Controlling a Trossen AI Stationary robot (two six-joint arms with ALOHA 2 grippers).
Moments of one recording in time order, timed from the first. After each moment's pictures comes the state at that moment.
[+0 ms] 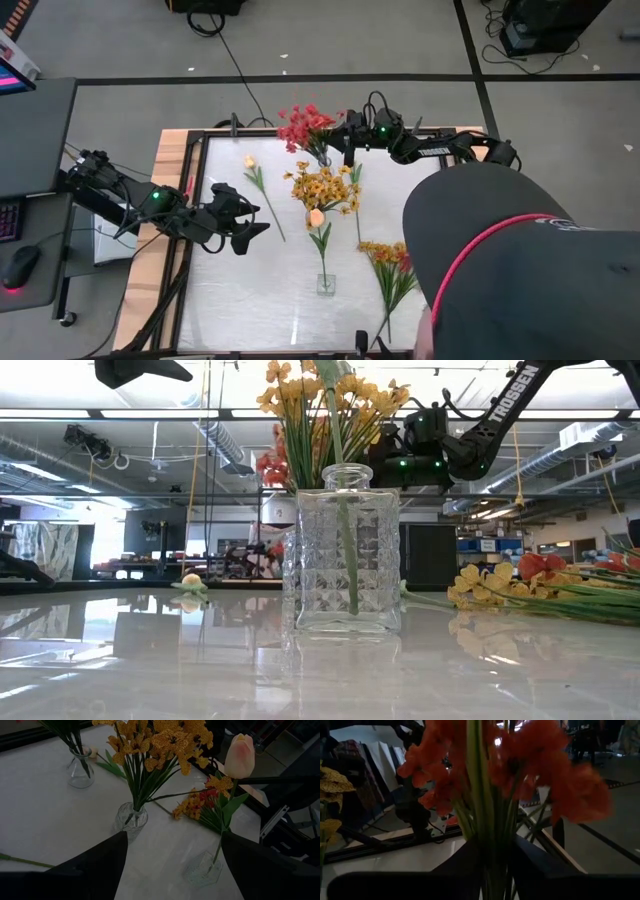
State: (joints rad) left arm -0.49 0.98 1.01 -0.65 -0.65 -0.95; right arm -0.62 1.78 0.92 0.87 -0.54 0.19
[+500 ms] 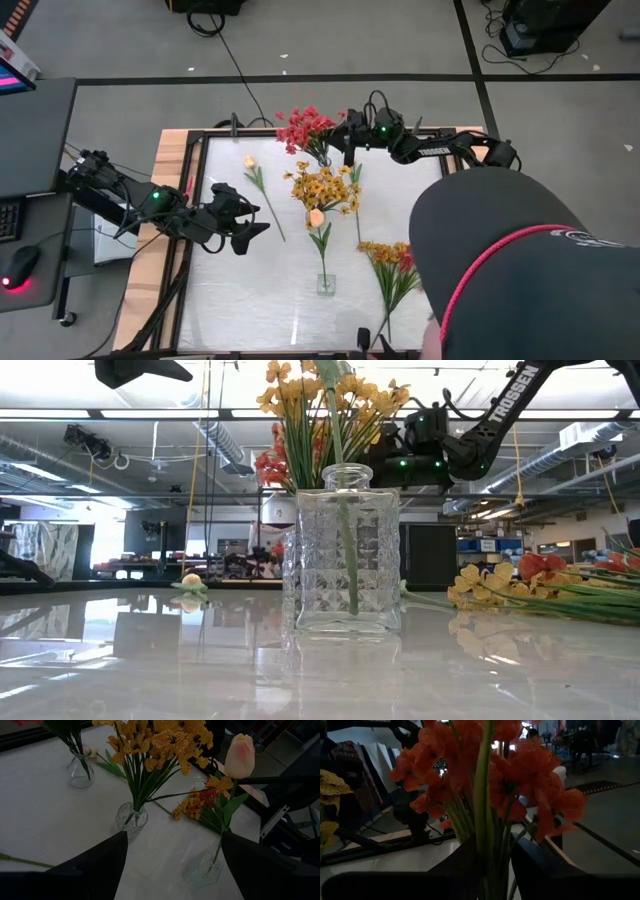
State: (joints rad) left arm -0.49 0.98 1.01 -0.65 -0.65 -0.95; right arm -0.63 1.78 0.92 0.87 -0.54 0.19
